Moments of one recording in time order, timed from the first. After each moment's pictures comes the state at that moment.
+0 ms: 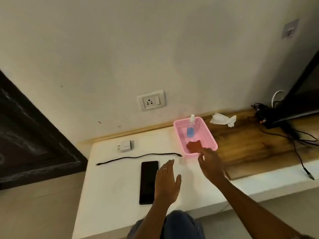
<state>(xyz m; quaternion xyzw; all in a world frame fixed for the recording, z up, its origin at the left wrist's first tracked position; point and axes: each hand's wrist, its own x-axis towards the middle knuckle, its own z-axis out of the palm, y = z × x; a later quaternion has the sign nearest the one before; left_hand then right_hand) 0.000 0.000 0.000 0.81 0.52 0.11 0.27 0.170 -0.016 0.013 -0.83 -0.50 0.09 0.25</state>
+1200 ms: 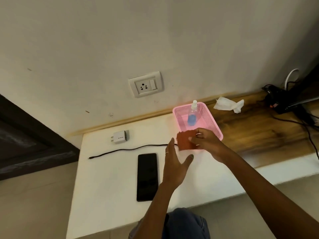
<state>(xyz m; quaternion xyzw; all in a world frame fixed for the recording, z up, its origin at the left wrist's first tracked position) 0.046 0.035 -0.009 0.64 0.50 0.25 0.53 0.196 0.043 0.022 -0.70 -0.37 0.47 0.39</state>
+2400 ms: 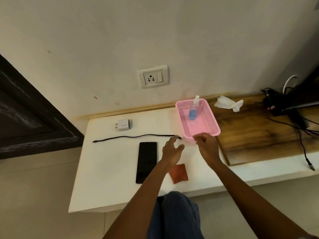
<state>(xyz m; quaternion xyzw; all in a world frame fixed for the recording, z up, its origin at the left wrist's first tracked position) 0.034 0.038 0.010 0.59 0.54 0.16 0.58 0.166 0.003 0.001 -0.79 -0.36 0.25 0.43</state>
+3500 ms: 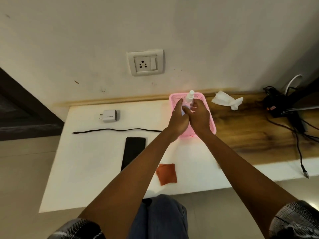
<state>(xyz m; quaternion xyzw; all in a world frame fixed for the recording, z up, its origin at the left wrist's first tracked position) 0.115 0.104 0.040 0.59 0.48 0.24 0.61 0.195 0.095 0.013 -0.76 -0.40 0.23 0.45</state>
